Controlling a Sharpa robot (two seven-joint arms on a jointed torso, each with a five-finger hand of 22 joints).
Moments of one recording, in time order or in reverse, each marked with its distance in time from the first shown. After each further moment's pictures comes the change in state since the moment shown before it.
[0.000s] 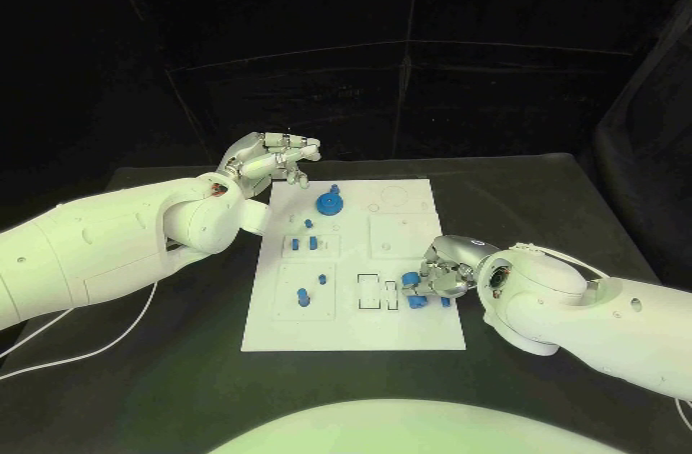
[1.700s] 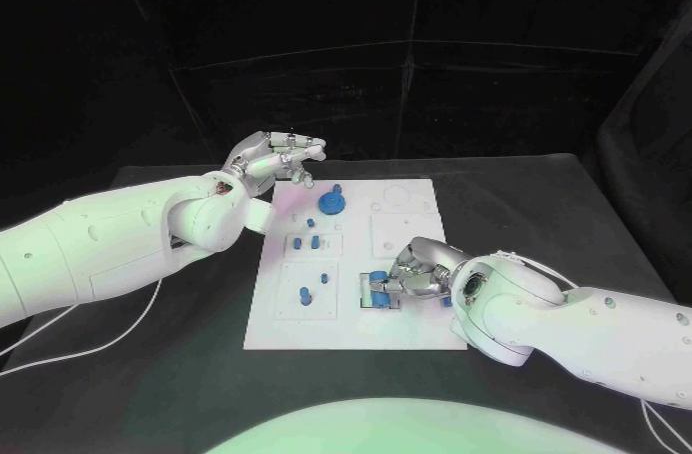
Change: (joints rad) left arm 0.000 0.001 0.000 0.004 0.000 0.005 -0.007; left_hand 0.005 0.005 -0.003 -0.003 0.000 0.000 0.000 0.000 0.000 -0.004 -0.004 0.005 0.000 0.000 0.000 0.000 -0.004 0.000 0.000 0.000 0.000 -0.001; right arm -0.007 0.090 -0.005 0.027 0.193 -0.149 0.010; right_hand 0.006 0.040 -0.046 -0.001 0.047 0.019 -0.011 0.005 0.032 0.027 -0.008 -0.020 0.013 -0.004 -0.011 0.004 0.001 0.000 0.027 -0.012 0.025 0.036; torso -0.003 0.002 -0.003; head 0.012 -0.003
